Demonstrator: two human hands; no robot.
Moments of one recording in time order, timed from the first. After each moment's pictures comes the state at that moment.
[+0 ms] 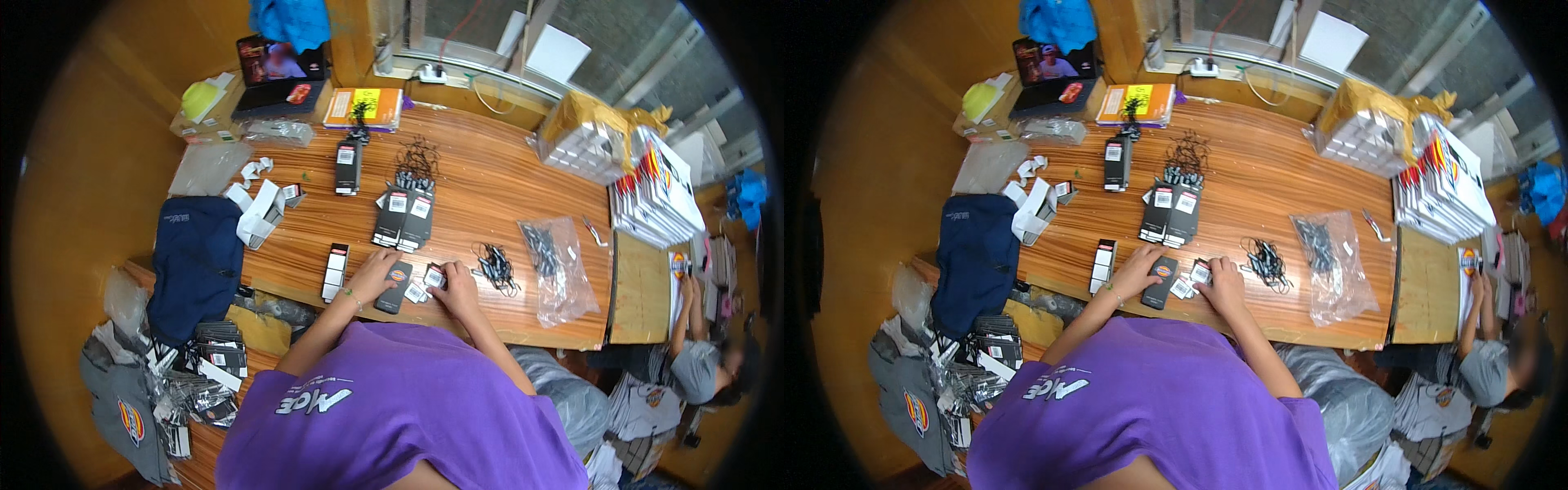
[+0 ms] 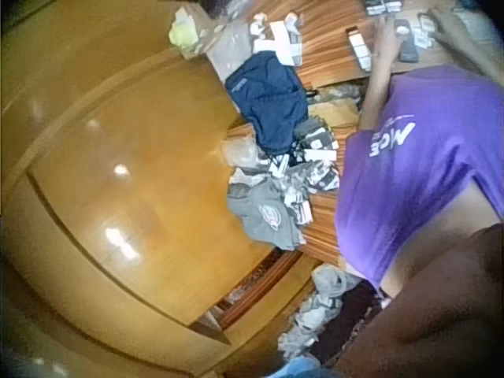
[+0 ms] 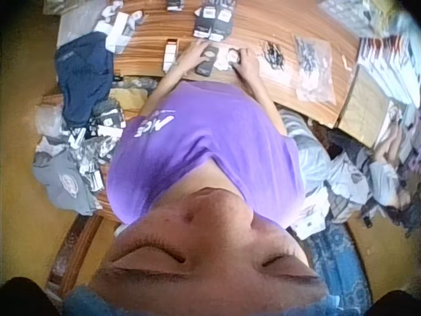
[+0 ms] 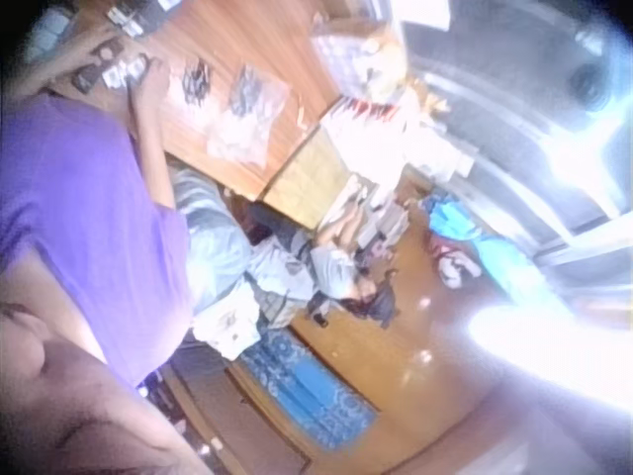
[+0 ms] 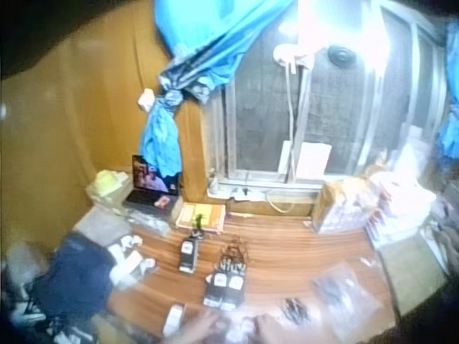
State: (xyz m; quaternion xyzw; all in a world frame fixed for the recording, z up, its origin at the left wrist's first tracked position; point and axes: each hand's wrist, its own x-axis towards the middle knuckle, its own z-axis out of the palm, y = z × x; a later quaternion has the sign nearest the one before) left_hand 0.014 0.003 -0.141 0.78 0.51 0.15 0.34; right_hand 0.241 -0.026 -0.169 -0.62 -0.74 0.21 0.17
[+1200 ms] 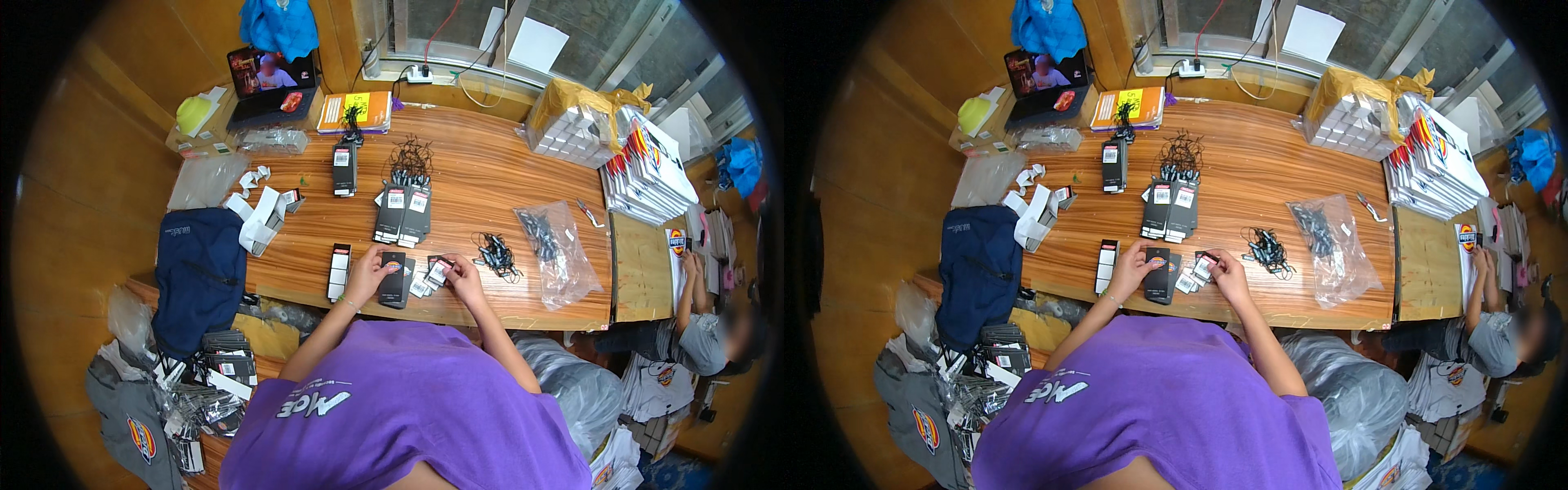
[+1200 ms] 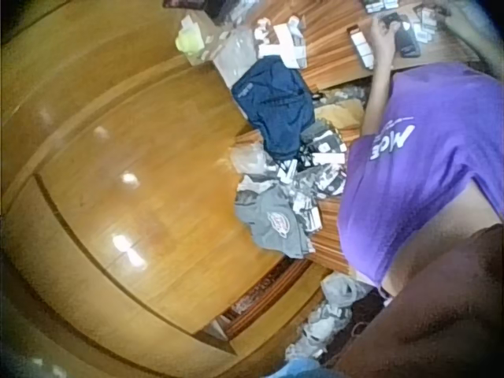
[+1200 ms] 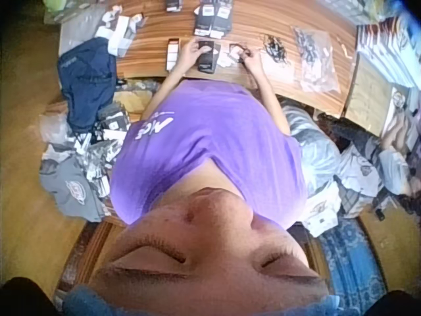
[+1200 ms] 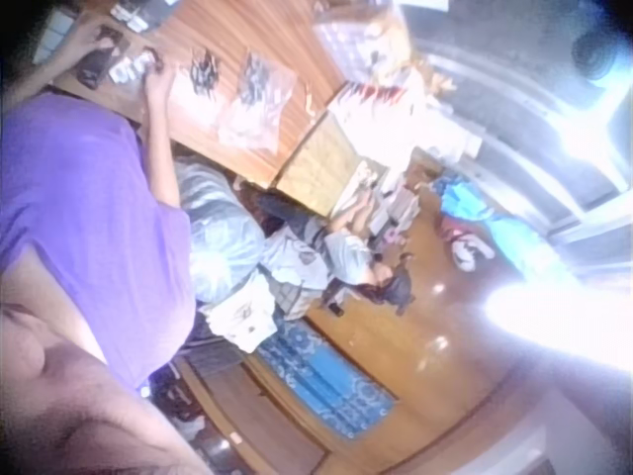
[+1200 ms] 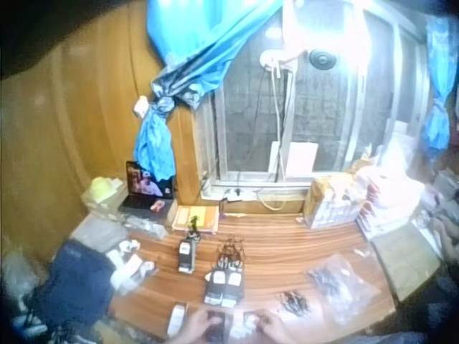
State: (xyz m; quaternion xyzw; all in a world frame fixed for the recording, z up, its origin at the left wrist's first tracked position) left_hand 0.005 -0.012 -0.159 0.54 0.53 0.37 0.55; right_hand 0.240 -0.031 -0.186 -0.57 -0.45 0.55 0.40
